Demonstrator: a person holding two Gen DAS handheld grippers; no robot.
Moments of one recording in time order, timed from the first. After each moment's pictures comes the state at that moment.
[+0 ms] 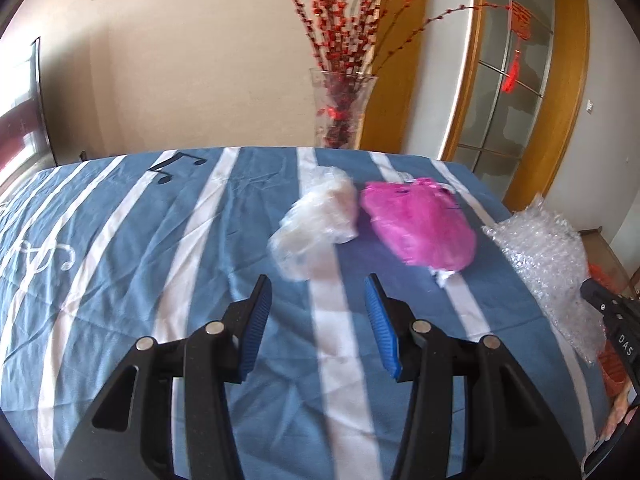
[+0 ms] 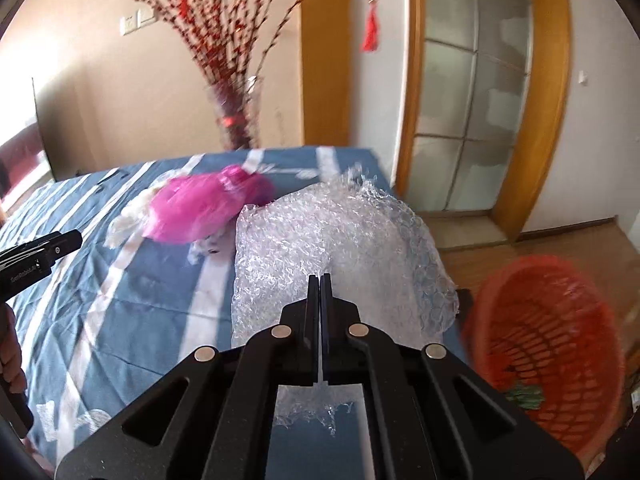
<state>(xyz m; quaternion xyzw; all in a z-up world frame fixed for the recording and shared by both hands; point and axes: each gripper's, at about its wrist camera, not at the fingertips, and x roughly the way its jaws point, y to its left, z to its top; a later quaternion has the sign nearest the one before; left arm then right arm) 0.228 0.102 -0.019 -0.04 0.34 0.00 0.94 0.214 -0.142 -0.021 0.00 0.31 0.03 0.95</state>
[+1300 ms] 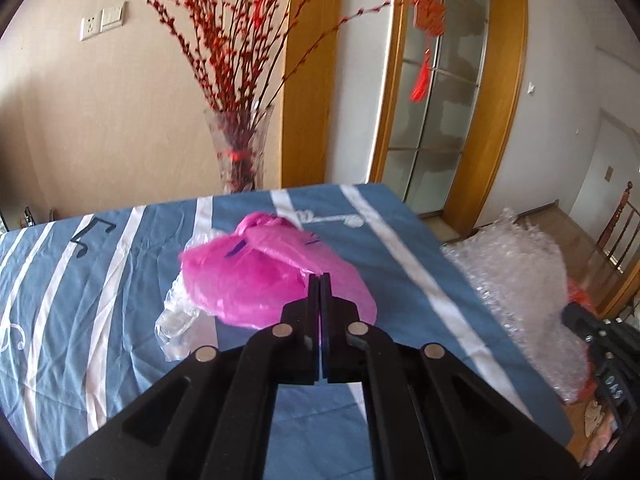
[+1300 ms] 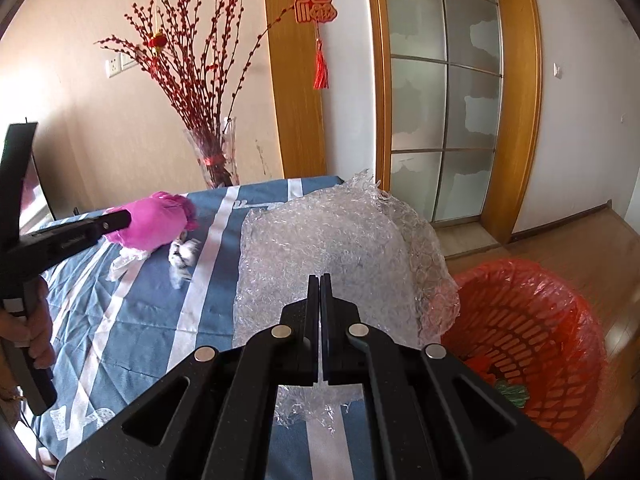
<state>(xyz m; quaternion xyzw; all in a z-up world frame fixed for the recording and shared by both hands) 0.254 0.020 0.026 -0.01 0.31 -0.11 0.95 0.187 -0.184 0.003 0.04 0.27 0.02 0.96</state>
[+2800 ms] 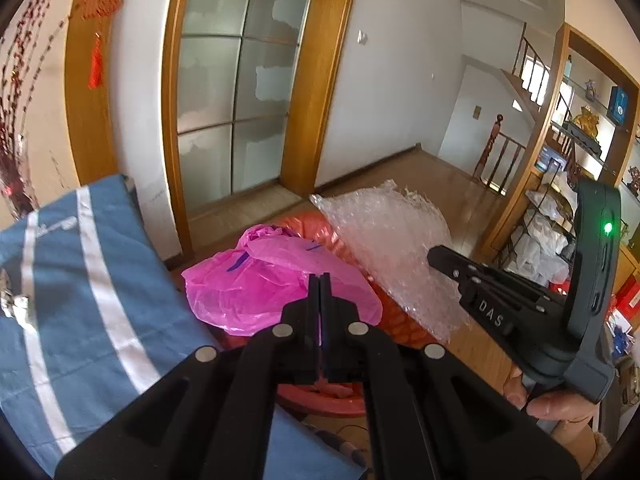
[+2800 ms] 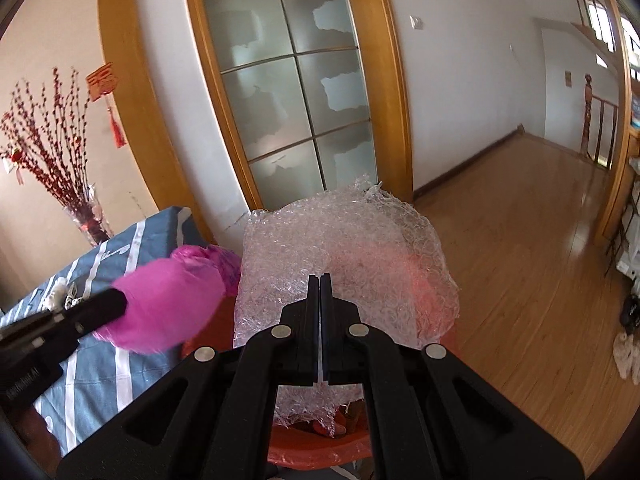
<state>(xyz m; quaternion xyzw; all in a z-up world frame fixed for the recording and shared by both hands) 0.168 -0.257 -0.001 0.04 0.33 -0.37 0.87 0.112 -0.390 -0.022 0.17 0.27 -0.16 0.94</state>
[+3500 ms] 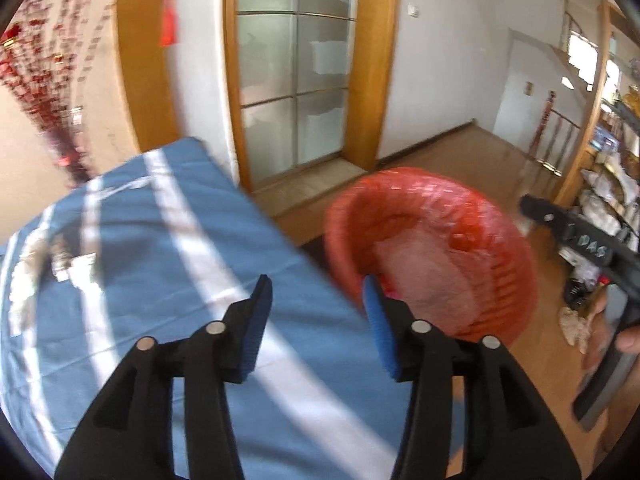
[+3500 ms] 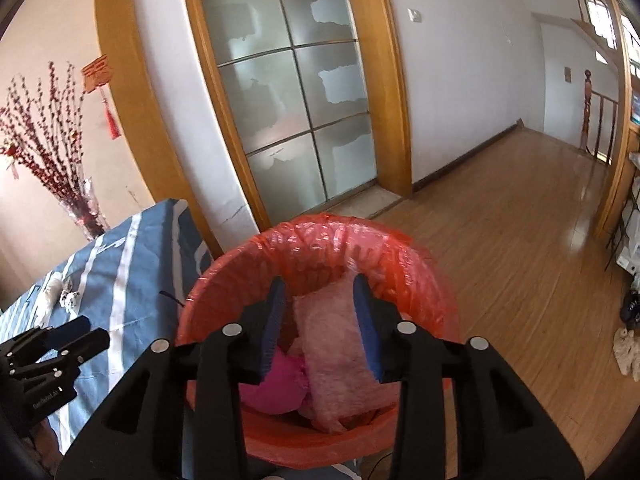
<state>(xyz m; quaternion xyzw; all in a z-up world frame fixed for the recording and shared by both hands) 0.186 -0.182 -0.032 0.09 0.35 -0.26 0.90 0.113 -0.377 -0.025 0.16 0.27 -0.15 0.94</state>
